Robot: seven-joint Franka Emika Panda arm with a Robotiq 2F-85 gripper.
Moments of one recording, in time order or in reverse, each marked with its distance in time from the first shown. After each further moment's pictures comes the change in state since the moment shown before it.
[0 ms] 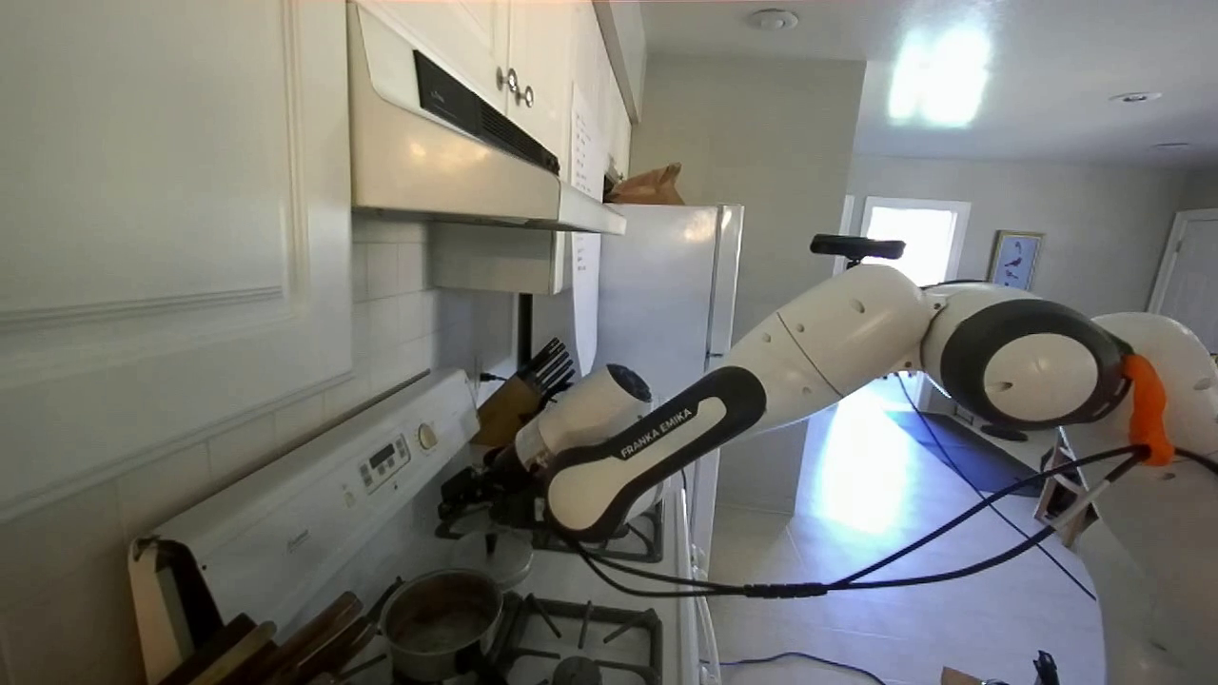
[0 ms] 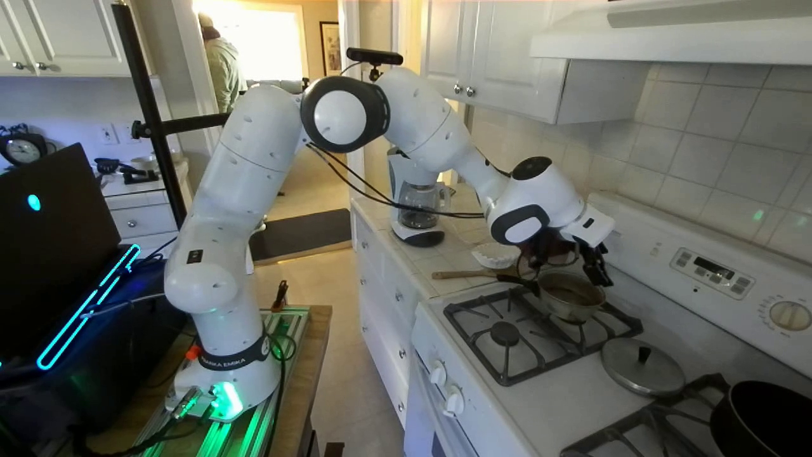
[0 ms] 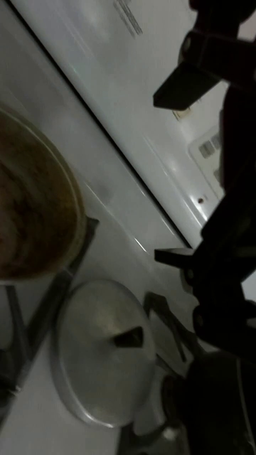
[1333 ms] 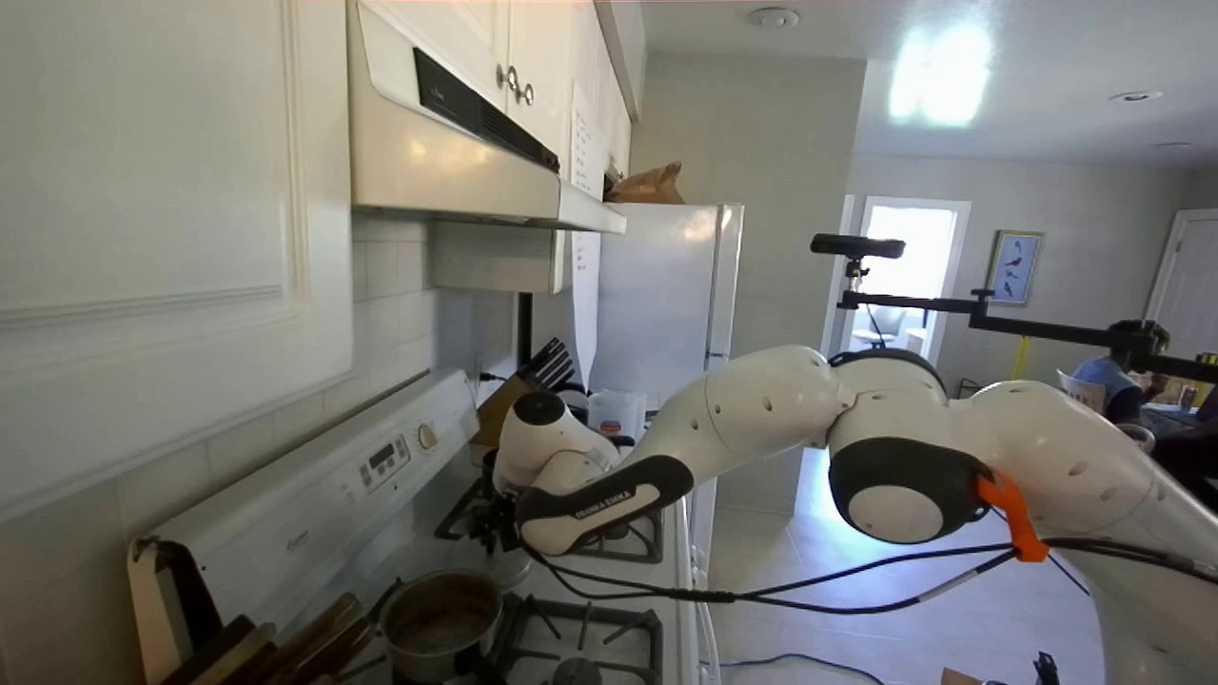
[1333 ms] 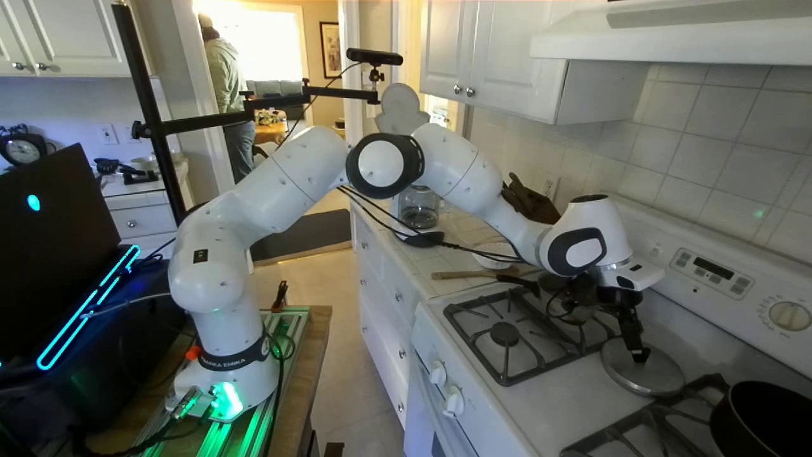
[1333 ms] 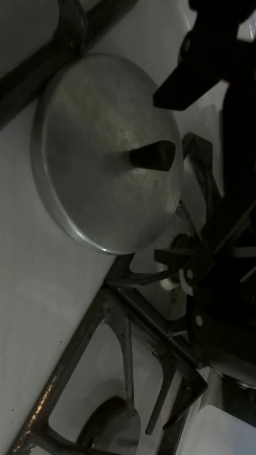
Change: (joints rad) arm 0.077 0.389 -0.333 0.463 -0.313 -0.524 0.318
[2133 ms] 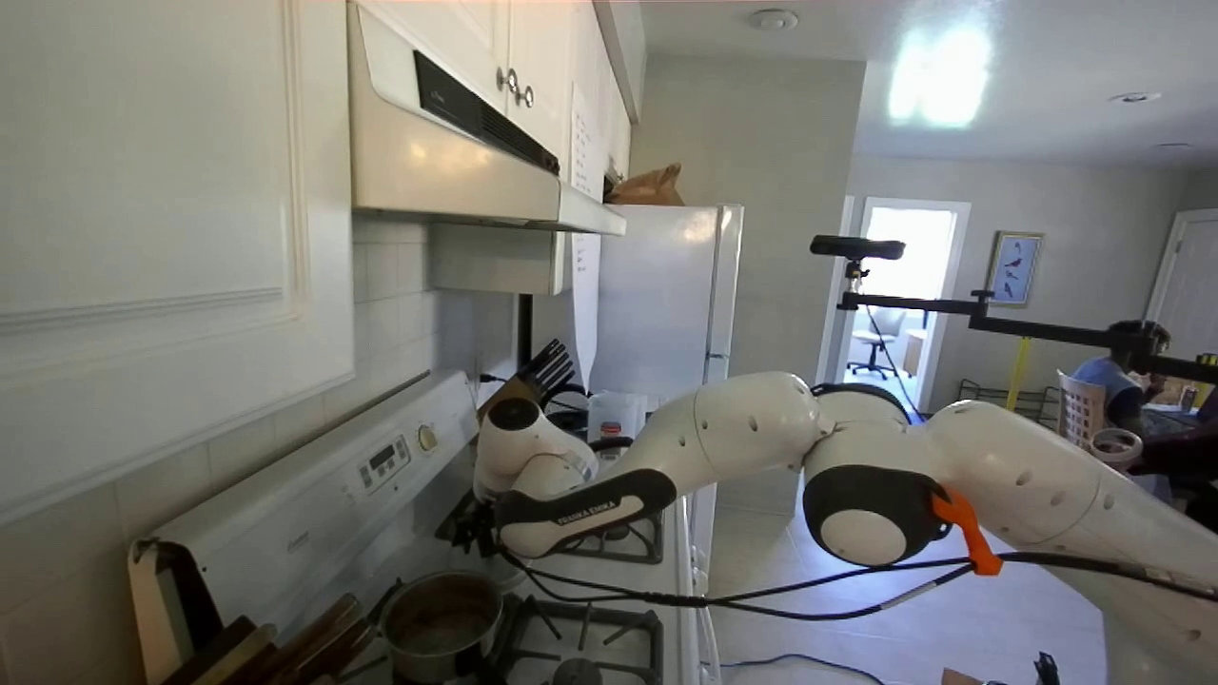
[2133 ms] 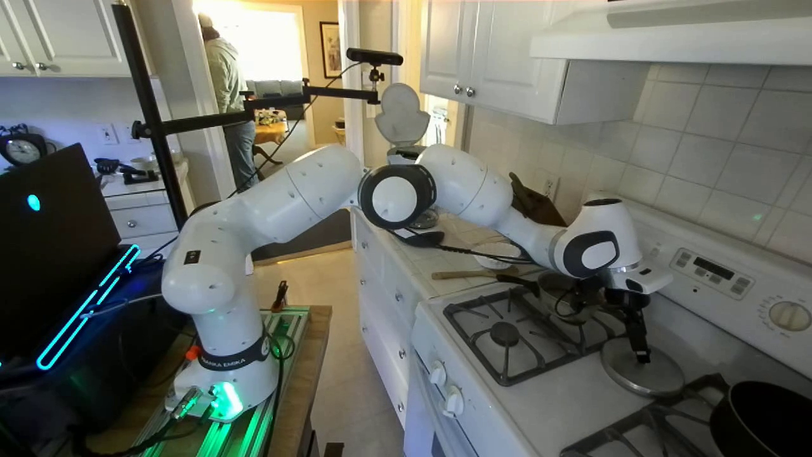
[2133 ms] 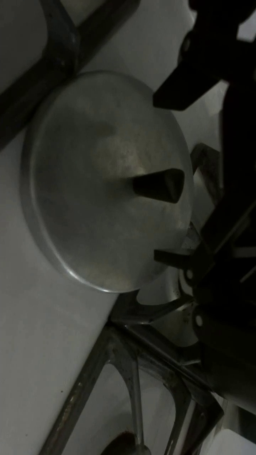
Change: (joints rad) arm -0.114 0.129 0.121 0.267 -0.072 -0.143 0.066
